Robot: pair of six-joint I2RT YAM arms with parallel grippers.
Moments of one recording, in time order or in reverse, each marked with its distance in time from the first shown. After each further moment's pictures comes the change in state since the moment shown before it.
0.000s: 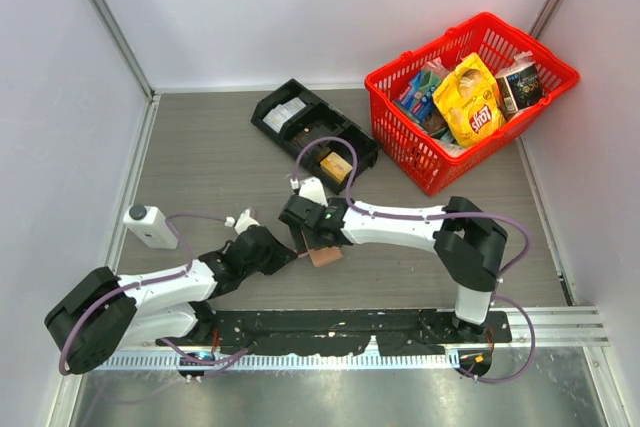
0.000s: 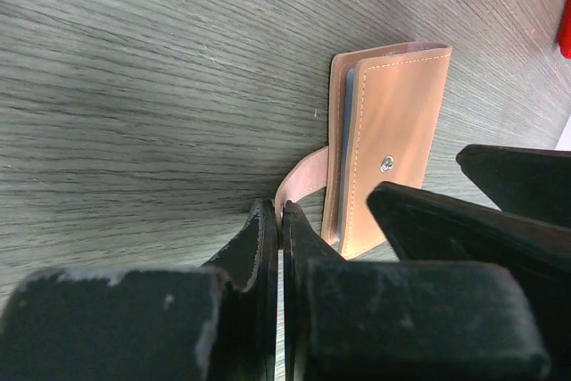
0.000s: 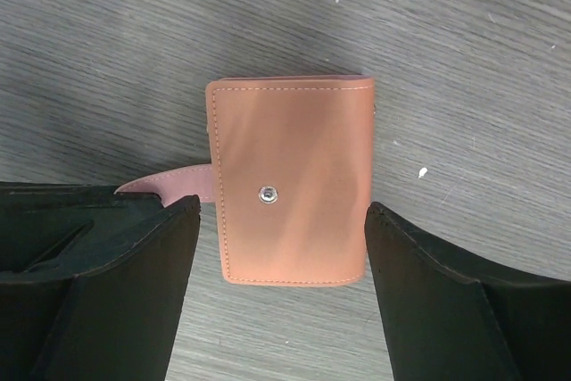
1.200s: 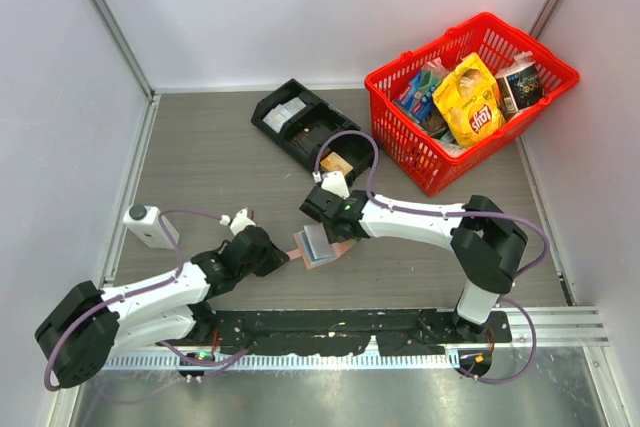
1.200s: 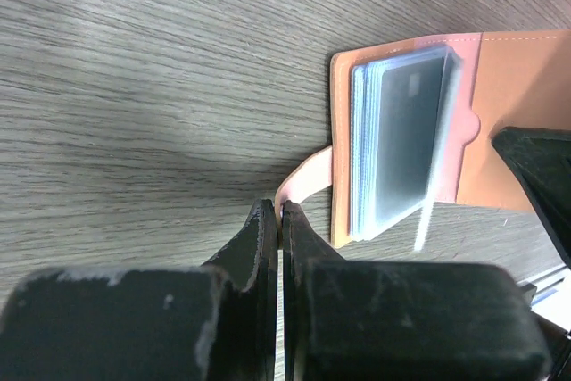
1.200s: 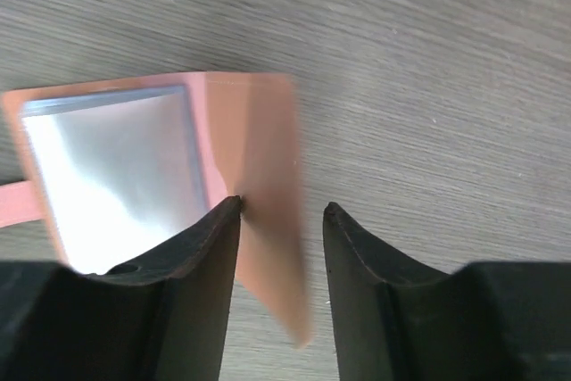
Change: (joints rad) left arm 0.000 -0.108 0.025 -0.186 -0.046 0.072; right arm -0.069 -0.060 -0.045 -0.081 0.087 -0.075
